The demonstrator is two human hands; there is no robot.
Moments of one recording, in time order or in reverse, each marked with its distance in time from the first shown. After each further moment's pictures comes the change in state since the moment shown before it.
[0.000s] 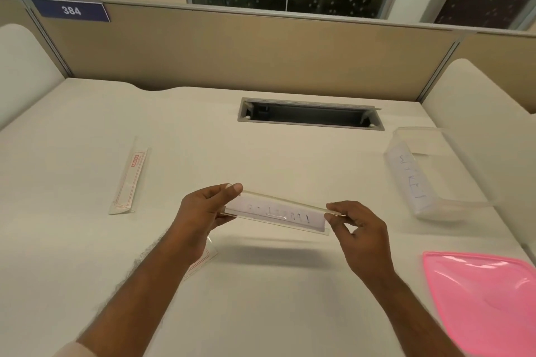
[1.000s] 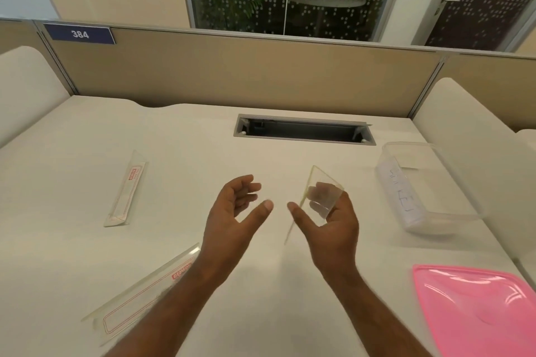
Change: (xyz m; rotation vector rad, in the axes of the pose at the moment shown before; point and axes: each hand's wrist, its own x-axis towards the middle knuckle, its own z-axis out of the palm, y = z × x) left_hand -0.043 0.006 0.071 0.262 0.060 0.468; right_hand 0.015 -0.052 0.025 0.305 0.173 0.086
